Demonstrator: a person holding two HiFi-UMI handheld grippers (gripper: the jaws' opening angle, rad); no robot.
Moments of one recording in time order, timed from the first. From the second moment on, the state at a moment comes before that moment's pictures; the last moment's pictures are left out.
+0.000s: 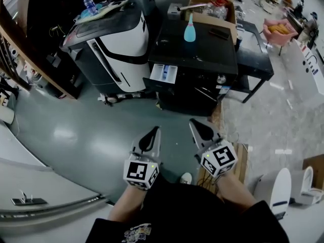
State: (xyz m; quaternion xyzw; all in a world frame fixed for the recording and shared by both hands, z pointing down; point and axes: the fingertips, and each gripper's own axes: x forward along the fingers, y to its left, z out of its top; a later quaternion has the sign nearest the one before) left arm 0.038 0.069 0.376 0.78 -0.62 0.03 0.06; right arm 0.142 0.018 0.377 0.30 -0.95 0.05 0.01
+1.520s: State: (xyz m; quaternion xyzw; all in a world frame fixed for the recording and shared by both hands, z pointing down) left arm -0.149 -0.073 0.422 0.85 -0.52 0.04 0.09; right arm -0.032 -0.113 0.418 0.41 -0.91 0.07 0.03
